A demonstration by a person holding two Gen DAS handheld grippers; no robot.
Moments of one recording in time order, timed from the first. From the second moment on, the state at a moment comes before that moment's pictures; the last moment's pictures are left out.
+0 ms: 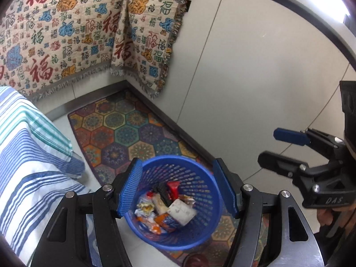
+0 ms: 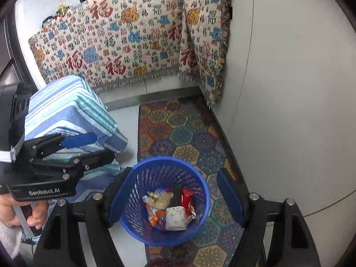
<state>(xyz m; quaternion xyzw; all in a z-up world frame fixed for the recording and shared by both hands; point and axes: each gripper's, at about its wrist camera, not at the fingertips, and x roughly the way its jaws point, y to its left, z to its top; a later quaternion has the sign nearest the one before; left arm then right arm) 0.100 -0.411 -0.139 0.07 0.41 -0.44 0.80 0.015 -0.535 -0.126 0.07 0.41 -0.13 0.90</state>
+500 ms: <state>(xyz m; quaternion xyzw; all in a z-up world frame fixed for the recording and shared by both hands) 0.013 -0.353 -0.071 0.15 0.37 -0.35 0.85 -0.064 -0.457 -0.081 0.08 0.40 -0.25 0.88</state>
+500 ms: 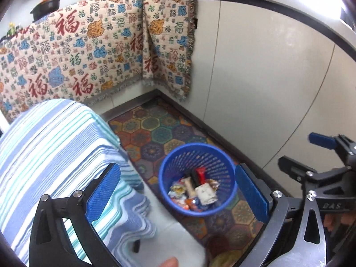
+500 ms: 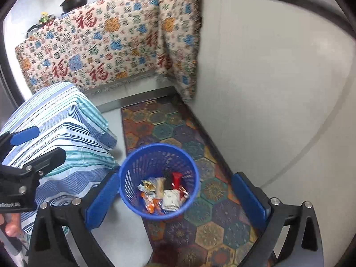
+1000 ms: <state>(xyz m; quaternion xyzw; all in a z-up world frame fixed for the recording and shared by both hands) -0.035 -0.311 -0.027 0.17 0.33 -0.31 0.88 -0.143 -0.397 -0.037 0.11 0.38 -0.29 0.87</state>
